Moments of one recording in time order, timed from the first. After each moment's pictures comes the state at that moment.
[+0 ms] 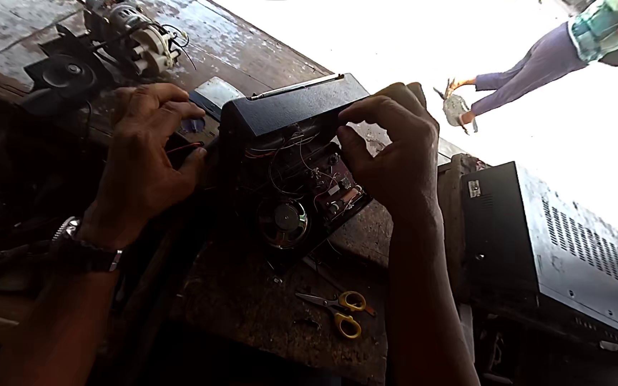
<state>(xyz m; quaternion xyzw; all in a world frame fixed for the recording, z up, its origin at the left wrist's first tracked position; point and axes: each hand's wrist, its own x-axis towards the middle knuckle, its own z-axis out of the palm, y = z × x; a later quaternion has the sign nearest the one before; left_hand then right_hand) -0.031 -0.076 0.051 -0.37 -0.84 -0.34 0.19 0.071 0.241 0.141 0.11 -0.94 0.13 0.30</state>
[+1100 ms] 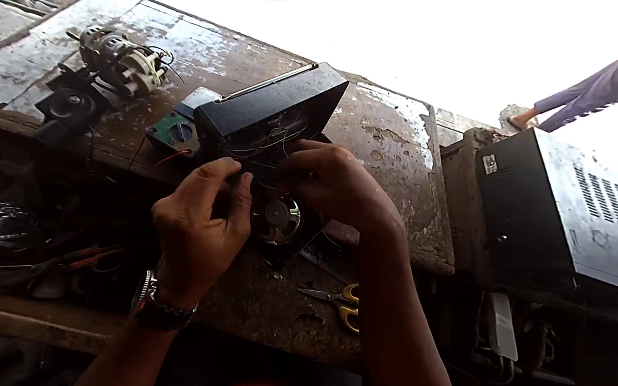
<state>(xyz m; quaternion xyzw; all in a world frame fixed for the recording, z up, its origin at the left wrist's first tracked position) 0.072 -0.006 0.071 -0.31 -0.80 -0.44 0.27 0.091 0.215 0.110 0.18 -0.92 0.34 0.10</state>
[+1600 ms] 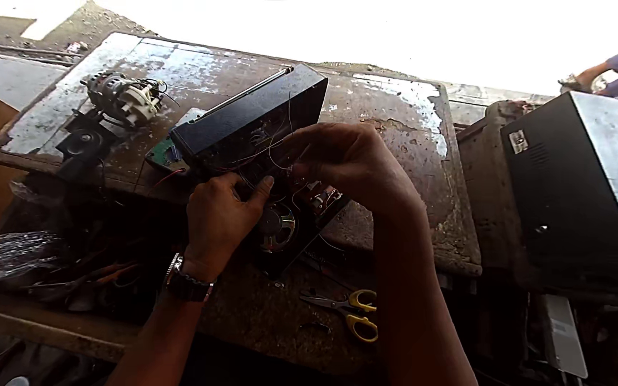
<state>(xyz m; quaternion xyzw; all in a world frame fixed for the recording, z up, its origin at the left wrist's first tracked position) 0.052 0.032 0.064 -0.19 -0.94 -0.30 0.05 0.094 0.260 0.109 0.17 -0.77 0.61 0.09</state>
